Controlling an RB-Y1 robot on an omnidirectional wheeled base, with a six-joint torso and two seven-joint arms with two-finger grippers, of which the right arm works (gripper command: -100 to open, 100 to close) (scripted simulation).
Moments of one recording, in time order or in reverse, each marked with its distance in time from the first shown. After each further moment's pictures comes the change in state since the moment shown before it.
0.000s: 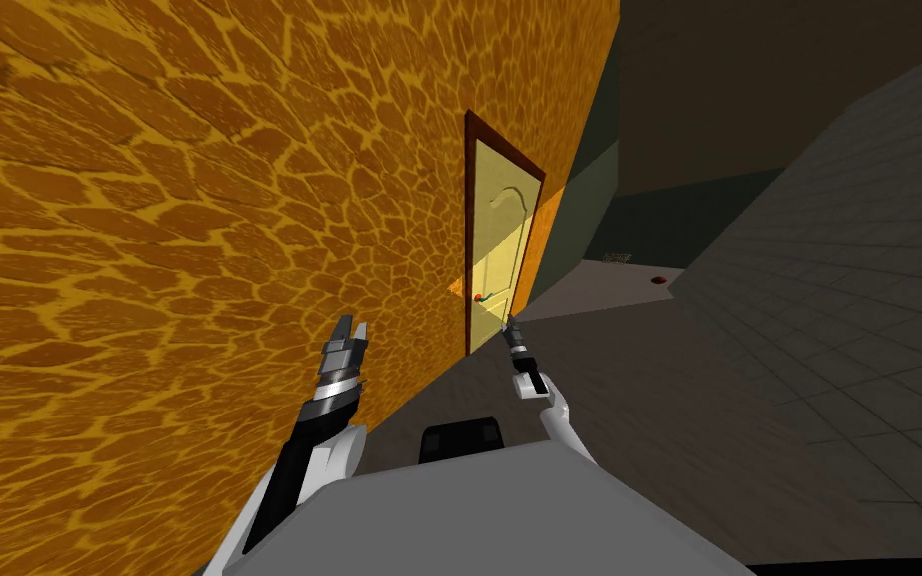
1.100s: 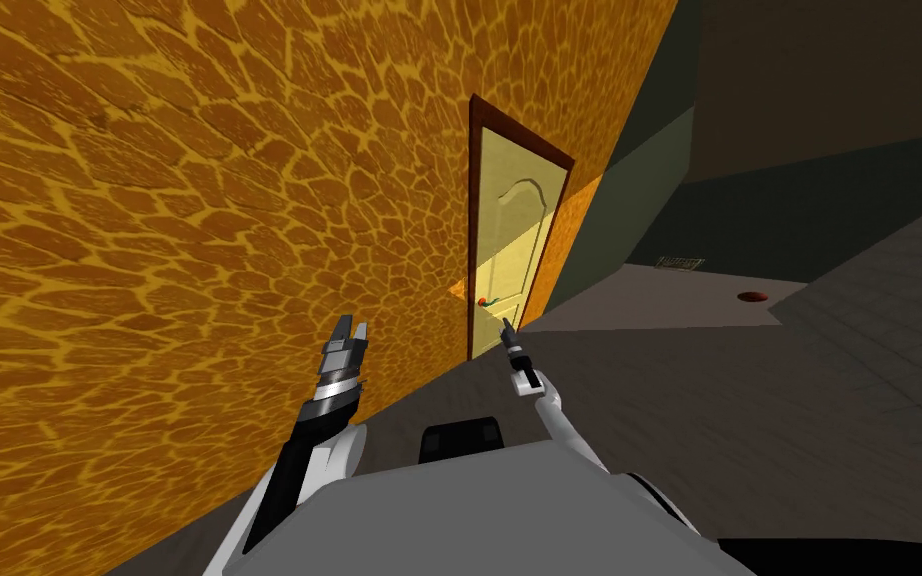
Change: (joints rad) arm -0.137 -0.038 0.000 0.292 0.029 -0.060 -0.007
